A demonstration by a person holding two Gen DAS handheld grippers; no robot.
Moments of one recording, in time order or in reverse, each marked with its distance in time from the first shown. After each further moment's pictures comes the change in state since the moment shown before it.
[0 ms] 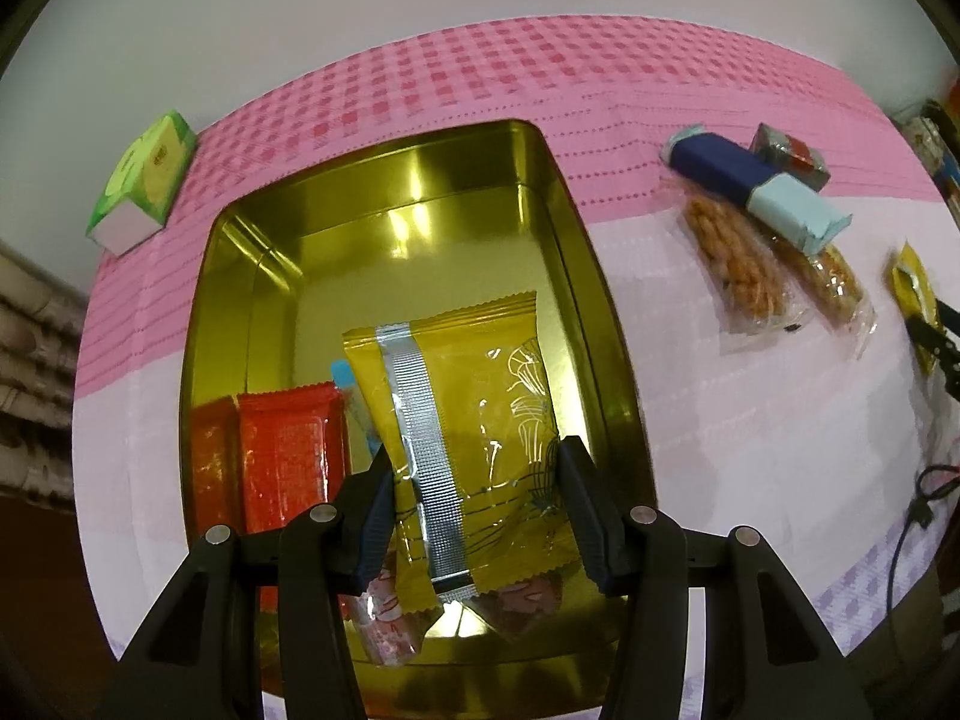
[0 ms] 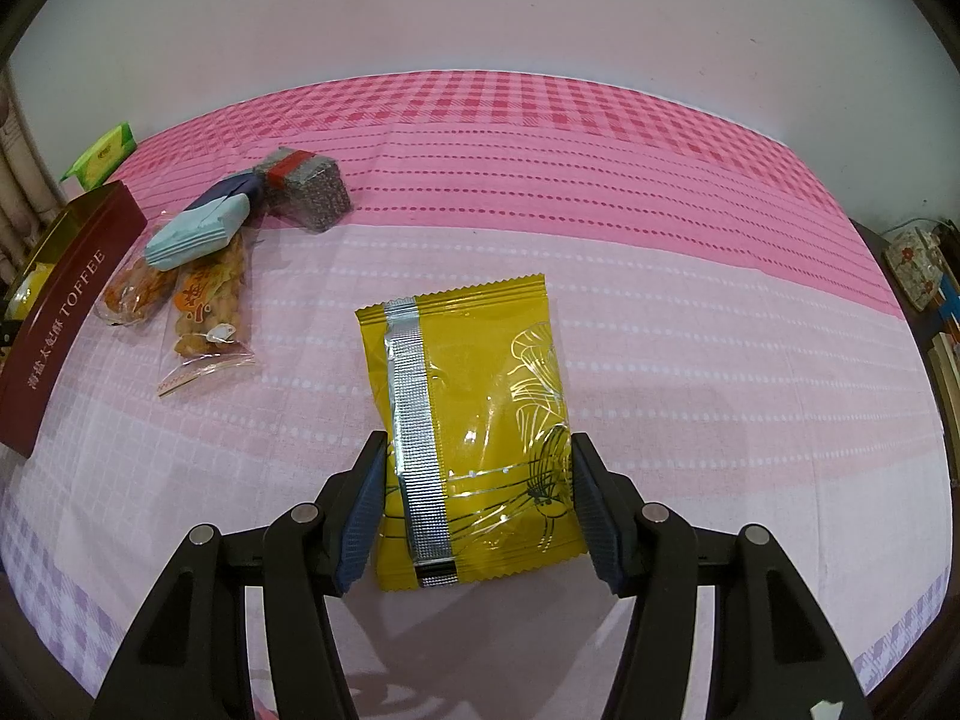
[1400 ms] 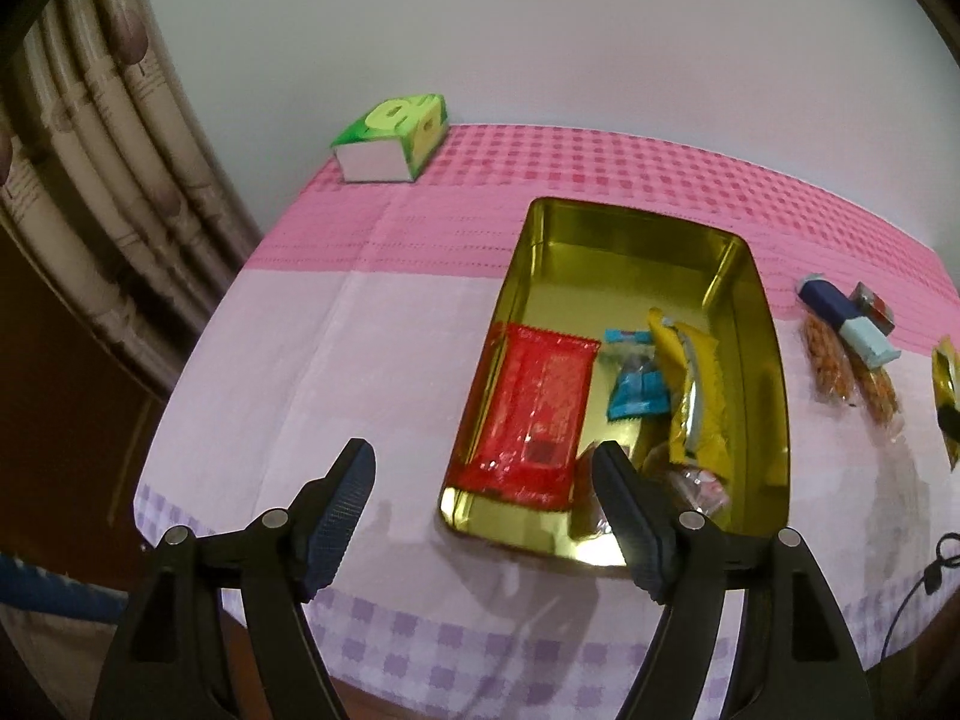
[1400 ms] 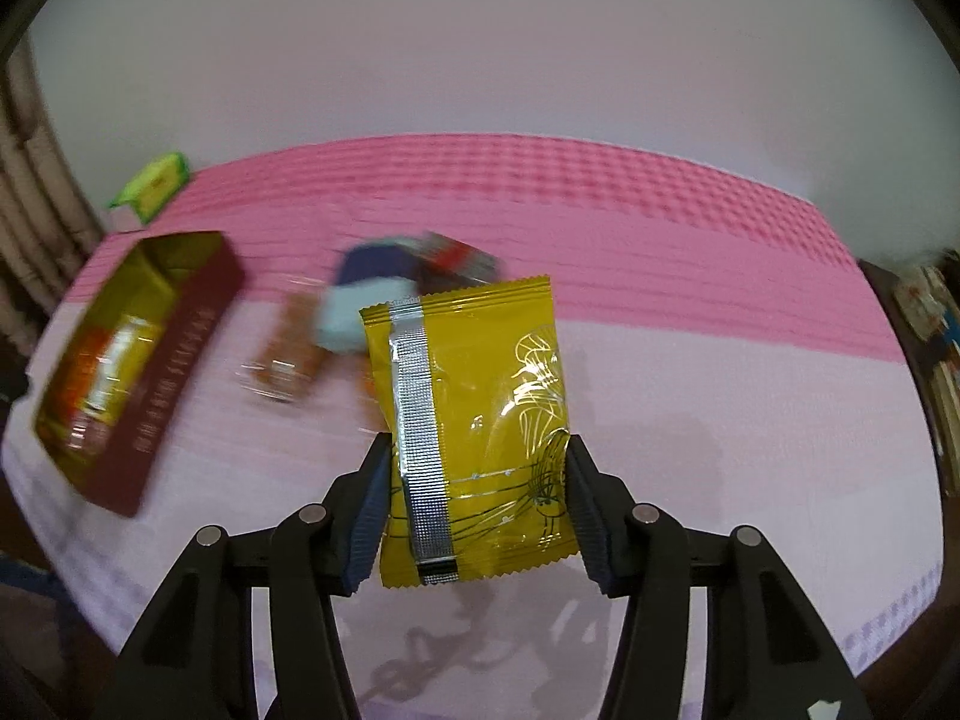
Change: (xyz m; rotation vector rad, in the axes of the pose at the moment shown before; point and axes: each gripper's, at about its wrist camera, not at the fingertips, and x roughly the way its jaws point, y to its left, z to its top) left arm -0.079 0.094 -0.093 -0.387 -0.208 0.156; right arm -0.062 0.093 0.034 -0.017 -0.059 0.058
